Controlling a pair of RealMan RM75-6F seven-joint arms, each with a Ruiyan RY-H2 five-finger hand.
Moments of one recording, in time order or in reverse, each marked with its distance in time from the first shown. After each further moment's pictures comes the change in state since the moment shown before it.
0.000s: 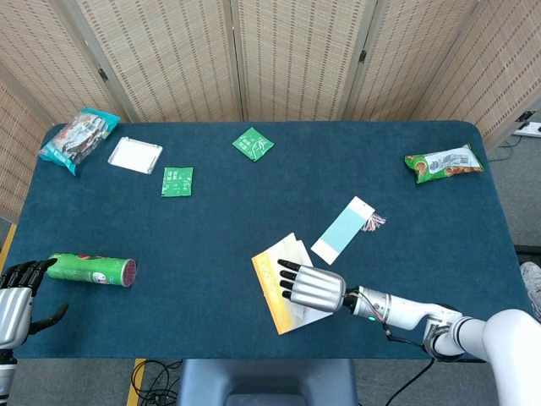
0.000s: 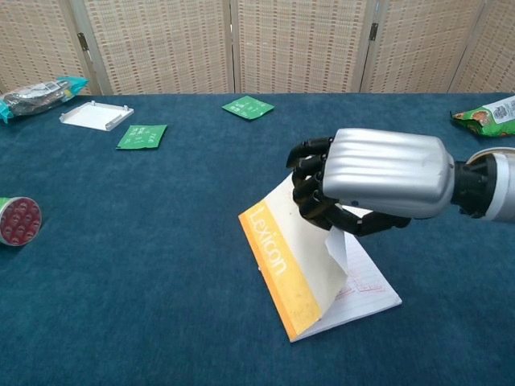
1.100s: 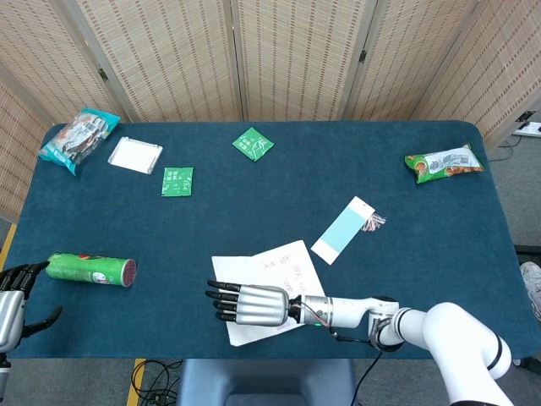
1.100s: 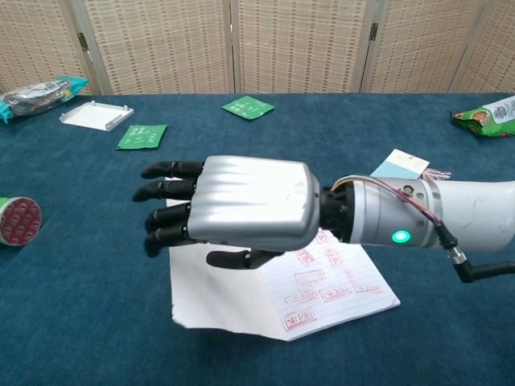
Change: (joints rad) left arm 0.016 0.001 0.005 0.025 -0.011 0.010 -0.038; right arm 0.175 -0.236 0.083 0.097 -0.040 -0.081 -0.030
